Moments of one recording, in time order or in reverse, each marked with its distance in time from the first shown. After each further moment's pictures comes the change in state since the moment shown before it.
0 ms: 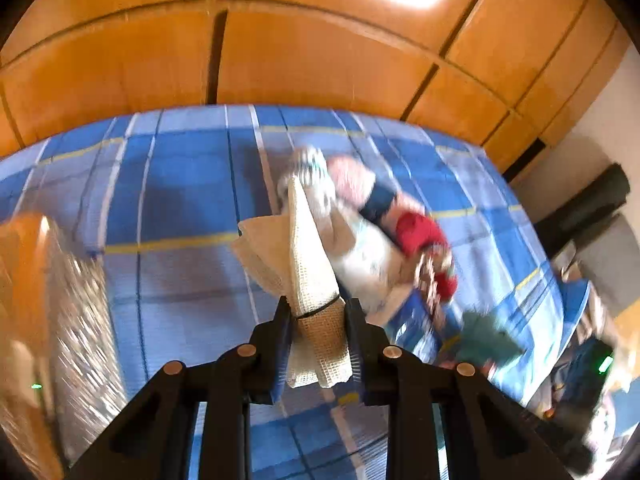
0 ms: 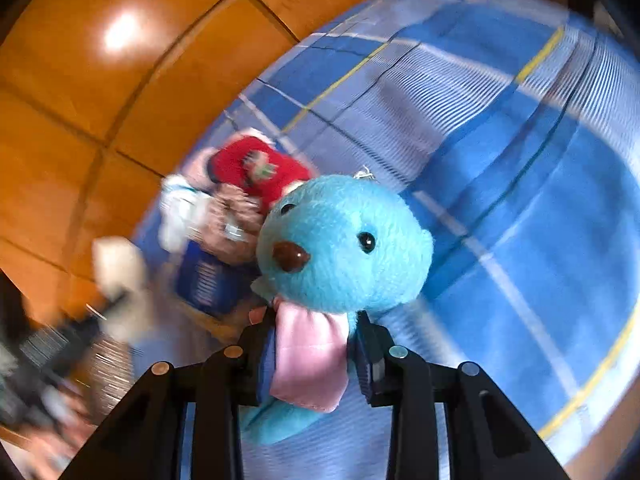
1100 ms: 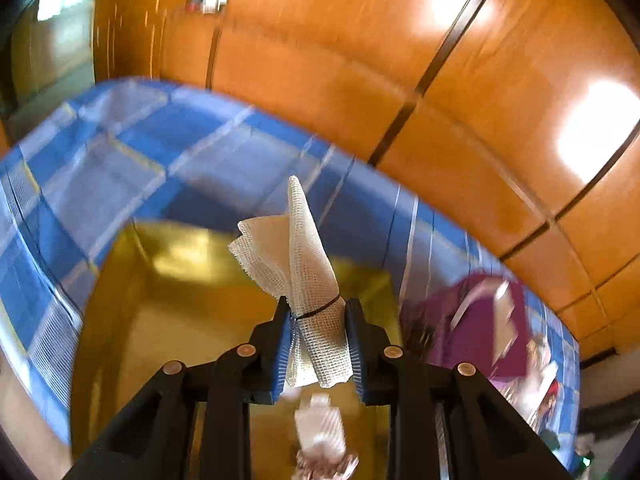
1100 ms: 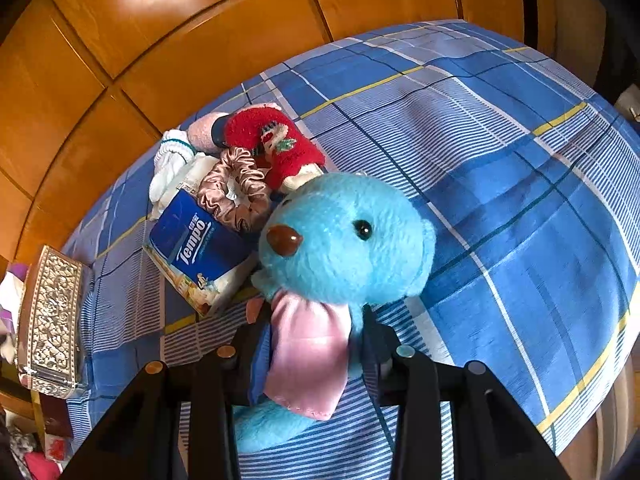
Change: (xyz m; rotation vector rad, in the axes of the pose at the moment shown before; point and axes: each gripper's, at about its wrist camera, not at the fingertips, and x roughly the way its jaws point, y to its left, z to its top) left arm -0.213 0.368 -0.085 -0.590 -0.251 0.312; right arm 0.008 0.022 -0.013 -0.213 -0.025 -0.127
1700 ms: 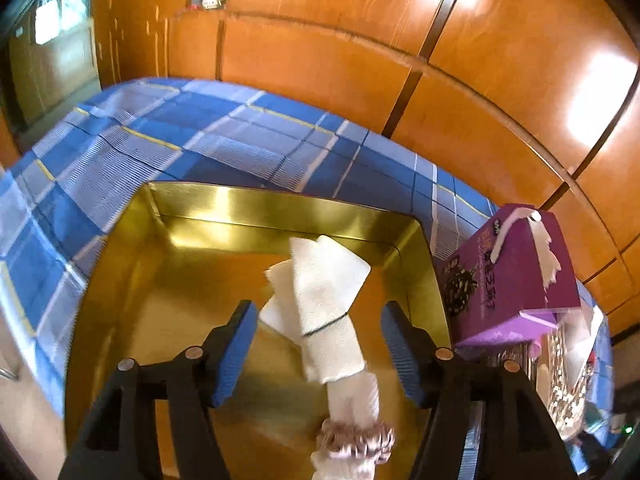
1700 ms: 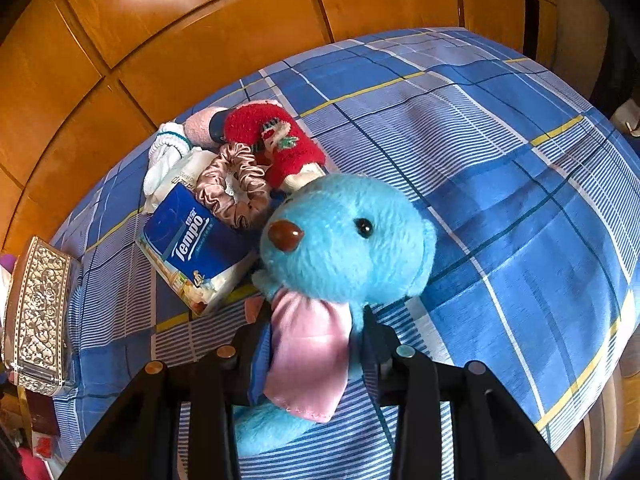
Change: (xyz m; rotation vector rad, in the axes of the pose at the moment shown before) left arm -0.007 -0.002 -0.054 0.080 -0.047 0.104; right arm 0.006 0.004 0.000 -0.031 -0.005 -0.042
